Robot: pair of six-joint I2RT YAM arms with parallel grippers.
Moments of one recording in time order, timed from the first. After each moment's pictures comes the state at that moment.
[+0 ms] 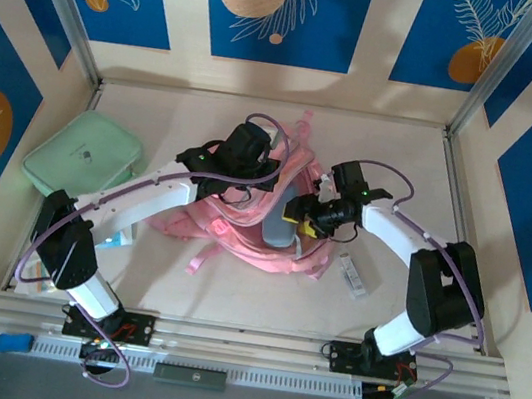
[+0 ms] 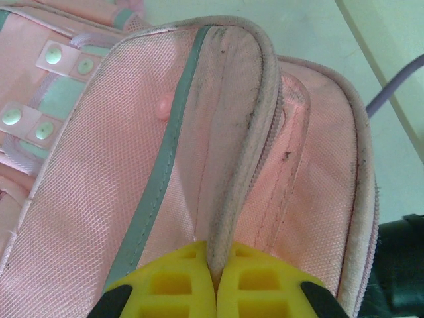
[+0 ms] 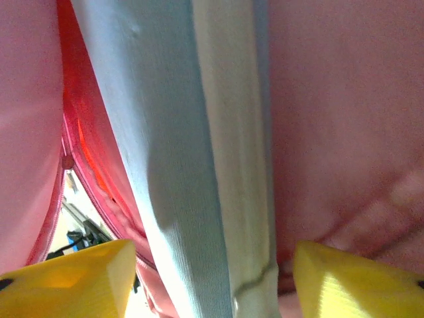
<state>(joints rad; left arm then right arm) -0.78 1.60 1.40 -0.49 -0.02 -0.53 0.37 1.58 0.98 -0.53 -0.66 0.60</state>
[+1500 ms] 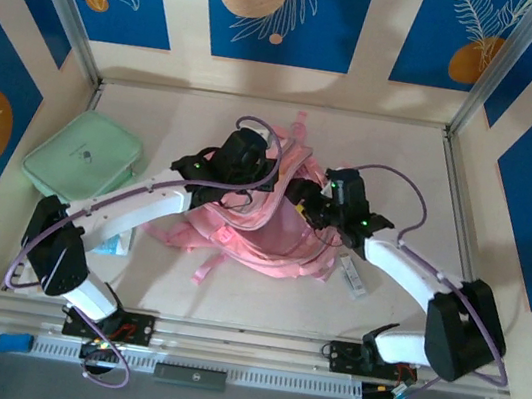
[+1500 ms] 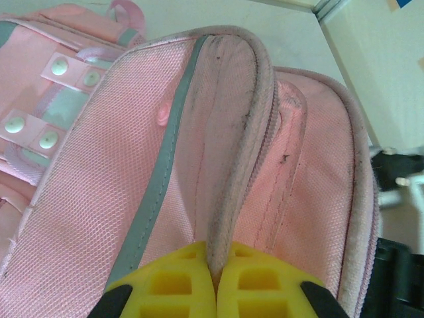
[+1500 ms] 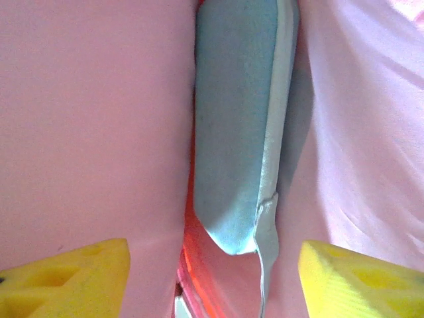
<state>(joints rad) -0.80 1.54 1.33 -0.40 -0.08 -0.66 0.49 1.30 0.77 -0.08 -0.32 1.04</state>
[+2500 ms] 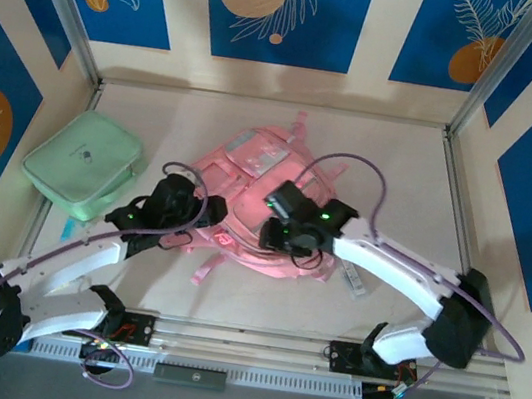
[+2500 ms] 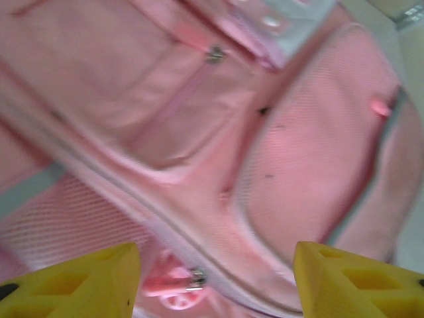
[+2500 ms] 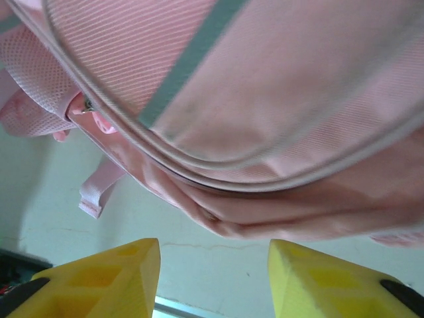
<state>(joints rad) -0.62 1.03 0.64 -0.26 -0.03 -0.82 0.96 1.47 1.21 -0.92 0.05 0.92</state>
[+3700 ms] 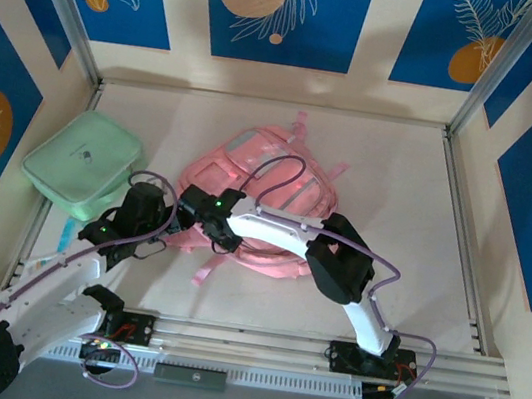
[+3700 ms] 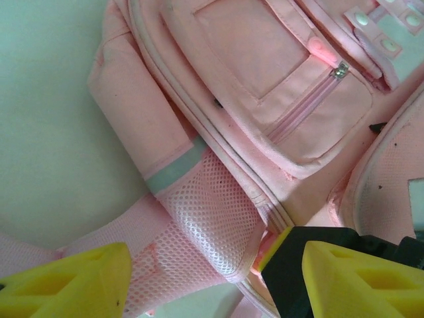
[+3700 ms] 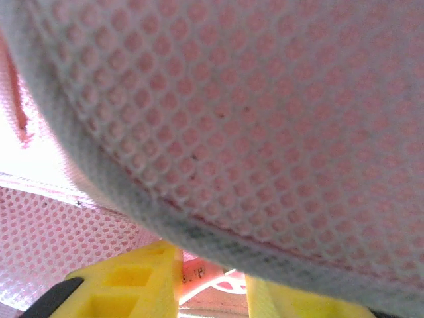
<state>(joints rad) -0.43 0.85 0.51 -0.37 0.02 -0.79 1.10 2.14 1.72 -0.96 0.28 1.55</state>
